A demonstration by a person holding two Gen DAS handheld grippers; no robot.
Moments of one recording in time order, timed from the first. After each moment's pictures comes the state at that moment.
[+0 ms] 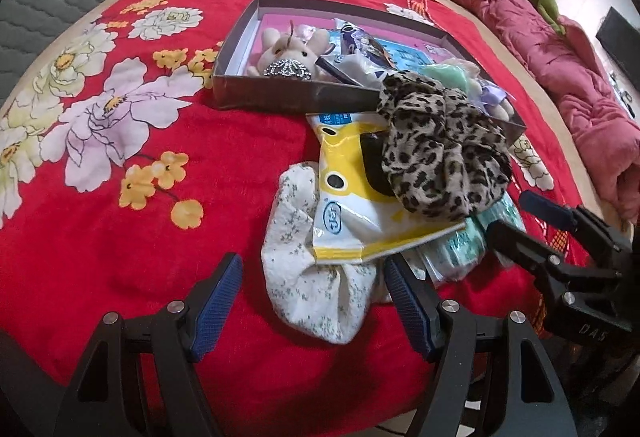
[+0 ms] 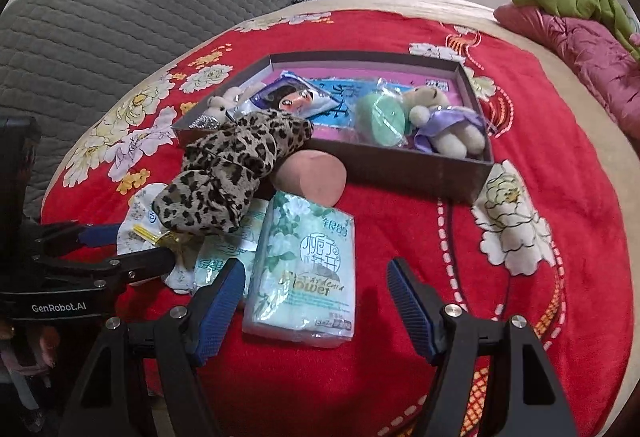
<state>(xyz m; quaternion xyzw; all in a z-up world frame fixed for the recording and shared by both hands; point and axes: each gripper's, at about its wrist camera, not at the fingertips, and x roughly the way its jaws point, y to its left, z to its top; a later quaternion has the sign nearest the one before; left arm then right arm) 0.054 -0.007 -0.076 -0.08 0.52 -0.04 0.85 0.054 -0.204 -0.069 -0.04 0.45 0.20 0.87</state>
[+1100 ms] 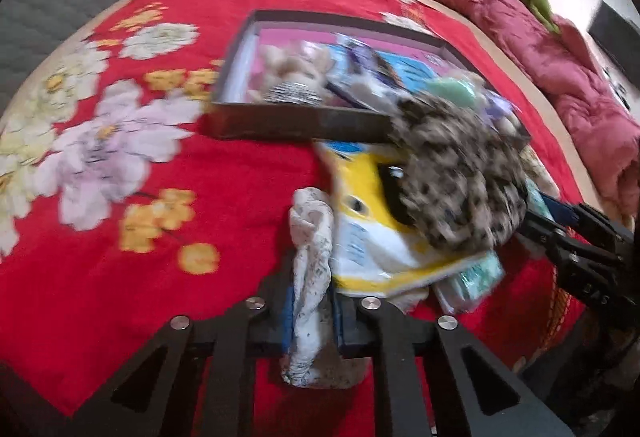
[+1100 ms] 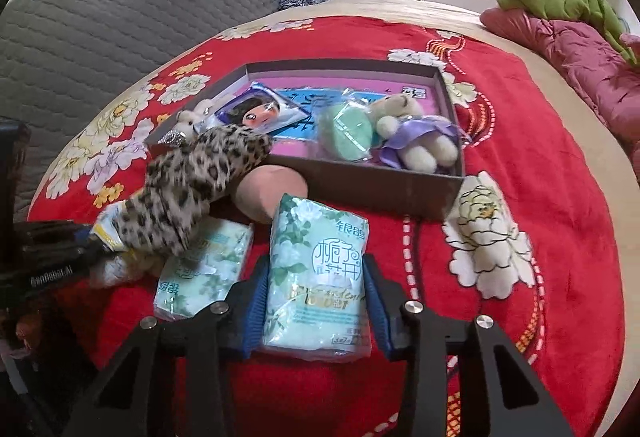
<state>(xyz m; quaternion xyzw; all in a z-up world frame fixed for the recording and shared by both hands) 0.075 -0.003 -0.080 -0.06 0.50 -0.06 0.86 0.069 -0.223 -0.067 -0.04 0.44 0.18 0.88</state>
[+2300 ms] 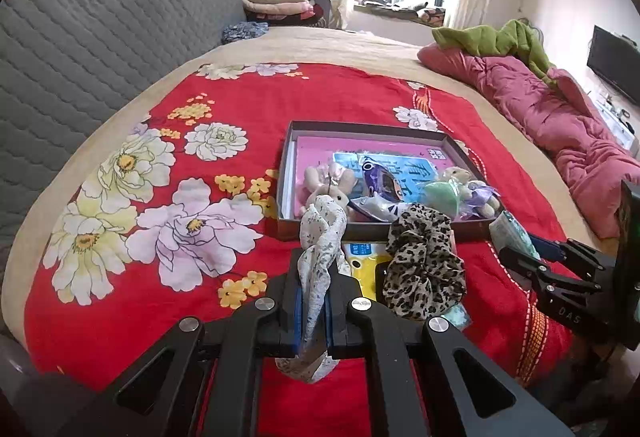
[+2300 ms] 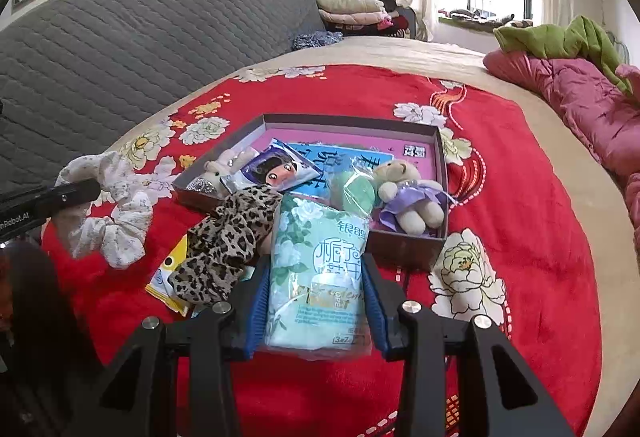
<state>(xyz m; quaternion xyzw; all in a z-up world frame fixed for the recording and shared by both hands) 0.036 0.025 0.014 -0.05 0.38 0.00 0.92 0.055 -0.223 -0.025 -0.04 0.37 0.20 0.91</state>
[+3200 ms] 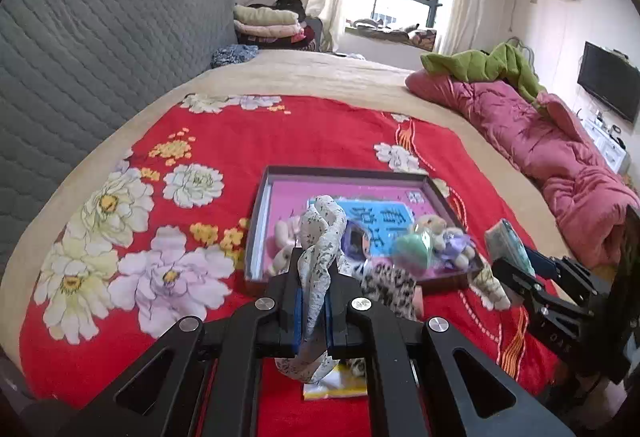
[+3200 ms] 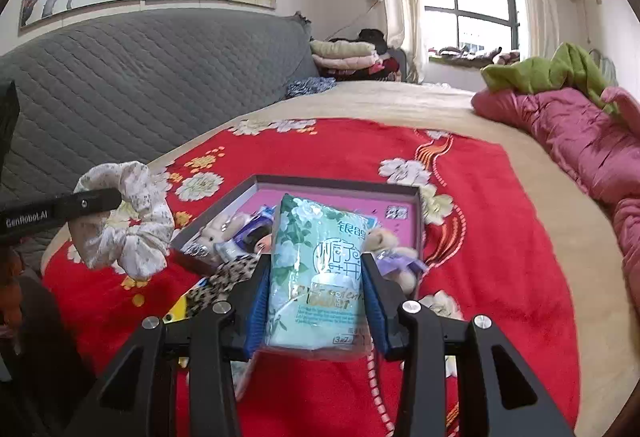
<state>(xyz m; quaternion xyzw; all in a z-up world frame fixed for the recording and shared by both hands) 0.062 0.004 0.050 -0.06 0.34 -0.02 0.94 0.064 -0.241 0.015 -0.03 0.29 0.19 0.94</state>
